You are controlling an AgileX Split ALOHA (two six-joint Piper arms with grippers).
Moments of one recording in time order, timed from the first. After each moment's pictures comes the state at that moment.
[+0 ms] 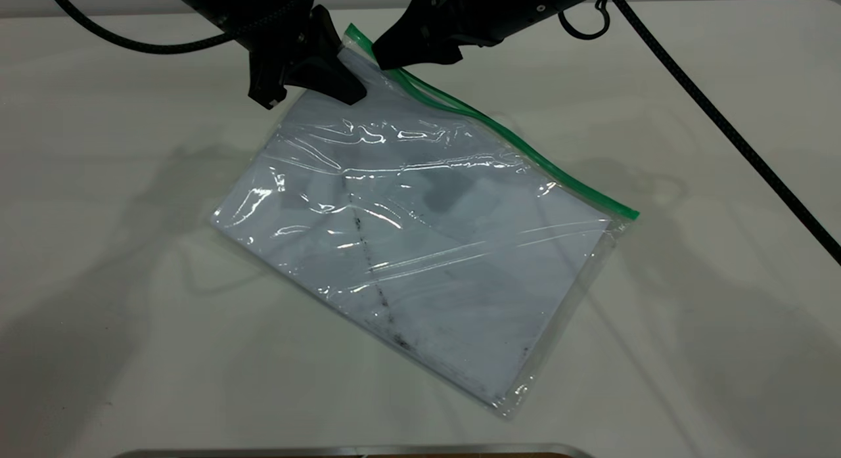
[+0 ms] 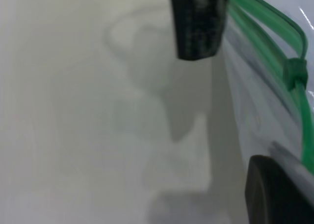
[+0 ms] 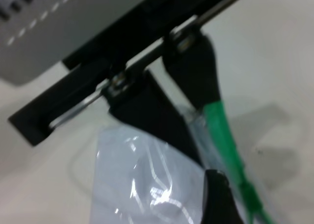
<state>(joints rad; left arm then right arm) -0.24 2.35 -1.52 -0.97 0.66 2.11 0.37 2.37 -1.46 1.59 0.68 -1.84</state>
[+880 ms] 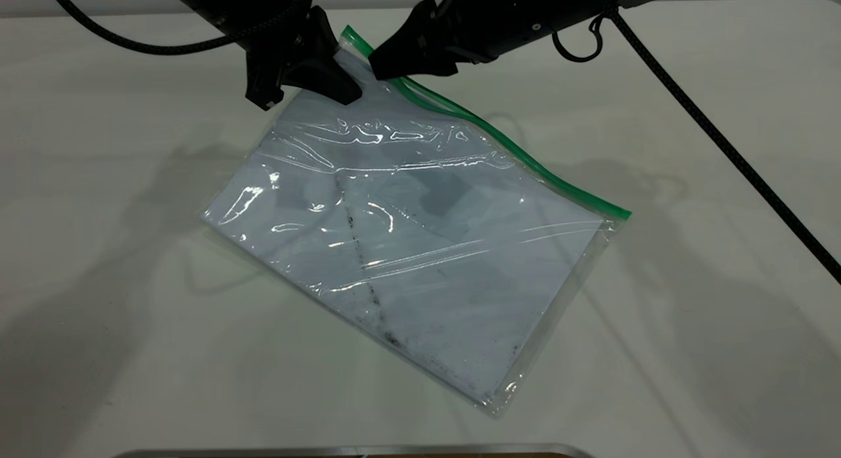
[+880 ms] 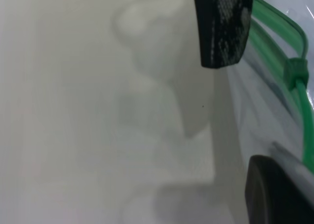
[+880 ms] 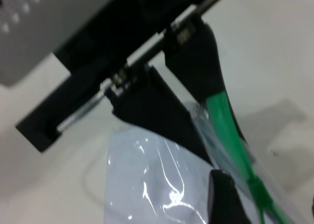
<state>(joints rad) -0.24 2.35 -1.52 -0.95 0.64 2.11 0.37 2.41 -1.46 1.68 0.72 -1.87</state>
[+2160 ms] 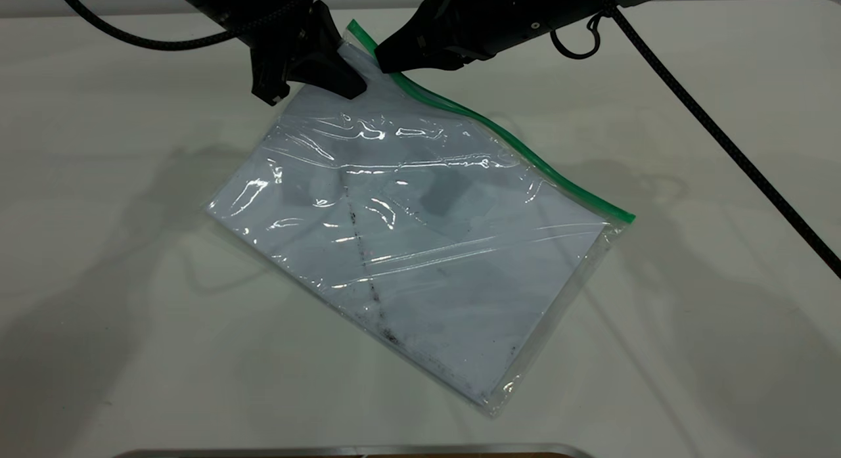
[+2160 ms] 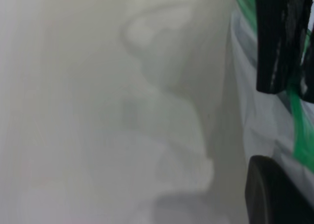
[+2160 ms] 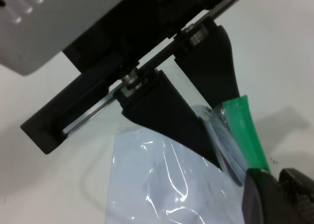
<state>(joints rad) -0.24 2.35 -1.52 -0.99 0.64 2.11 0.37 2.41 -1.46 1.69 0.73 -1.91</state>
